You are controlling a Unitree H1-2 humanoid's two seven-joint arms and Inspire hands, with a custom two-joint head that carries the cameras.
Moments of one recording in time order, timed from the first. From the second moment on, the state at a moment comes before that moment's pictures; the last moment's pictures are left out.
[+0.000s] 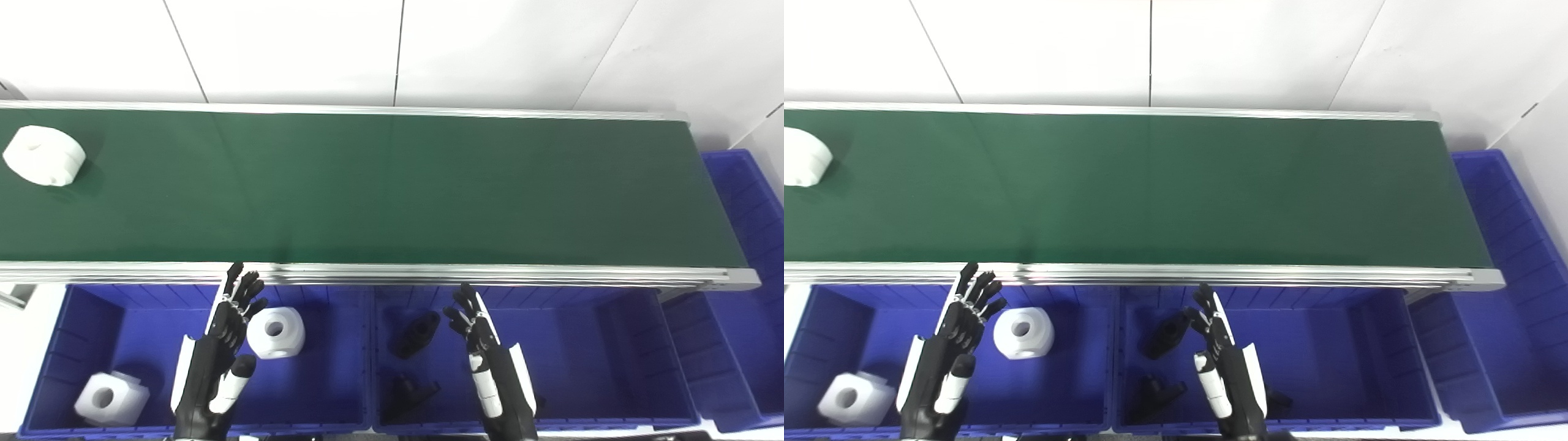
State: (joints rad) left arm 0.53 0.06 -0.16 -0.12 0.02 -0.39 -0.13; right arm 0.61 -0.01 0.30 -0.04 -0.12 -0.42 -0.11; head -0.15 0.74
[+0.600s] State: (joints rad) left arm 0.53 0.06 -0.17 -0.12 0.03 -0.39 -0.13; right arm 0.61 0.00 0.29 -0.04 -0.12 -0.42 -0.11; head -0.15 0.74
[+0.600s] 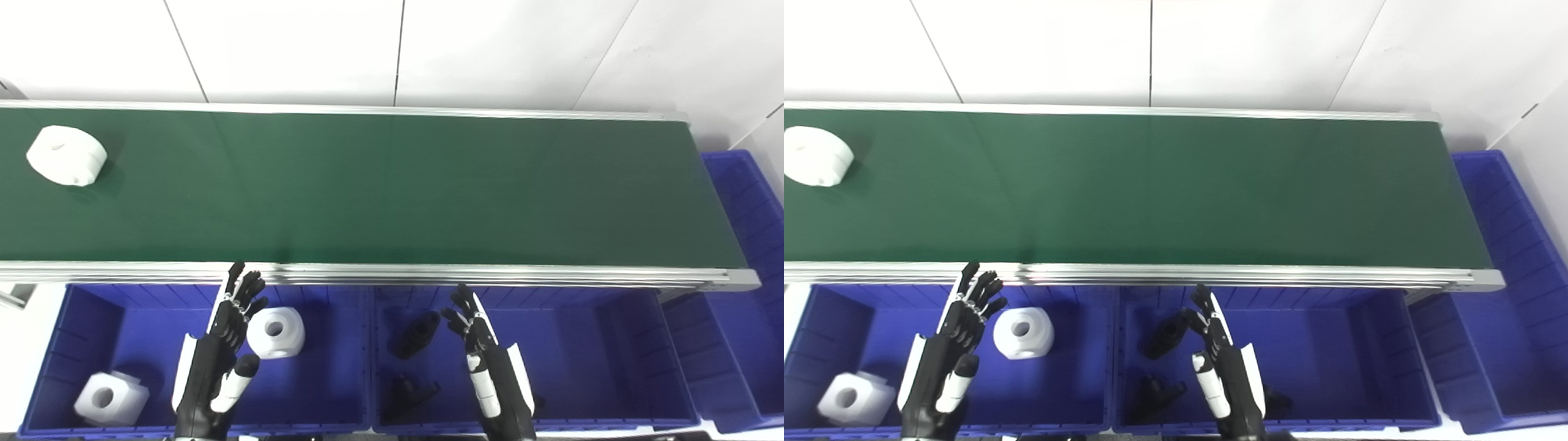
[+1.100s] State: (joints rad) left arm 0.53 0.06 -0.17 -0.12 0.03 -0.40 -0.13; right arm 0.61 0.00 0.29 -0.04 -0.12 -0.42 -0.11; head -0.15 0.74
